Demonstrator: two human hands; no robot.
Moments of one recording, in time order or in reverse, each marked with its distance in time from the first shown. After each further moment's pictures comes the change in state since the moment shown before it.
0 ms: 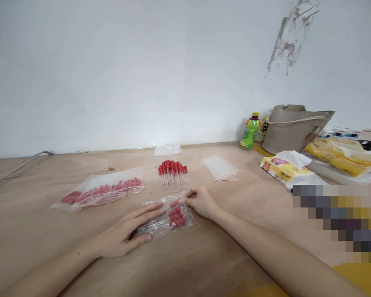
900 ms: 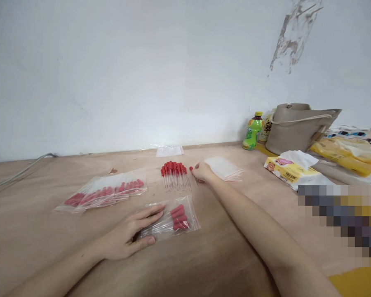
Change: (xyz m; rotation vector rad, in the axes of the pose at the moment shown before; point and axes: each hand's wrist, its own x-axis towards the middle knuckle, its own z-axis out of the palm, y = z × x) left_hand 0.001 -0.004 0.001 -0.039 -0.001 -0.006; right_hand 0.109 -0.012 -0.040 -0.518 0.309 0.149
